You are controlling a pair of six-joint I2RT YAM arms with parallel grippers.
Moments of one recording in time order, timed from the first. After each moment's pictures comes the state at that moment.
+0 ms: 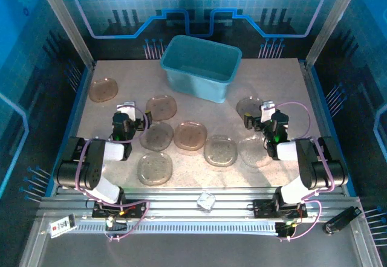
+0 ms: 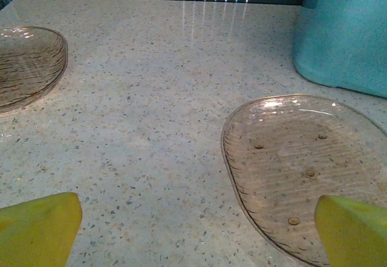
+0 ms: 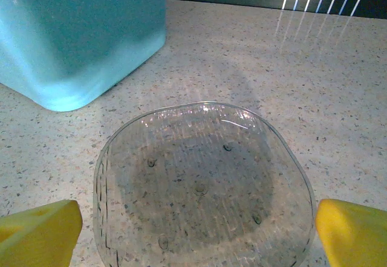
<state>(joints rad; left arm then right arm) -0.03 1.55 0.38 0.80 -0.06 -0.09 0.05 1.54 0.38 0.78 -0.08 -0.07</state>
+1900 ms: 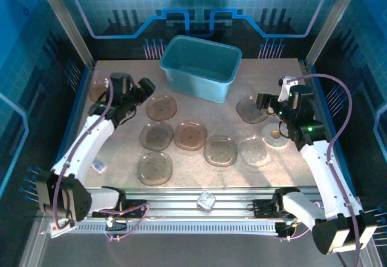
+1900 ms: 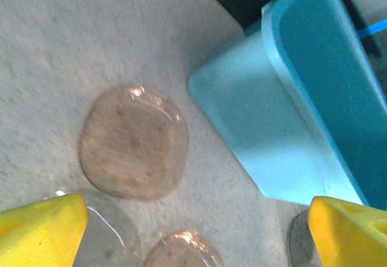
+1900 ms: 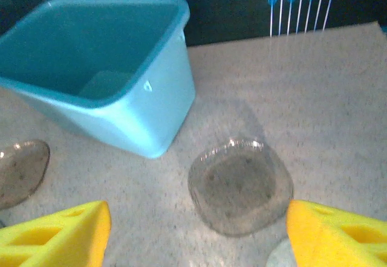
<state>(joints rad) -0.18 1.30 1.14 -0.51 0.01 -0.91 0.10 0.98 0.99 -0.52 -0.05 0.22</state>
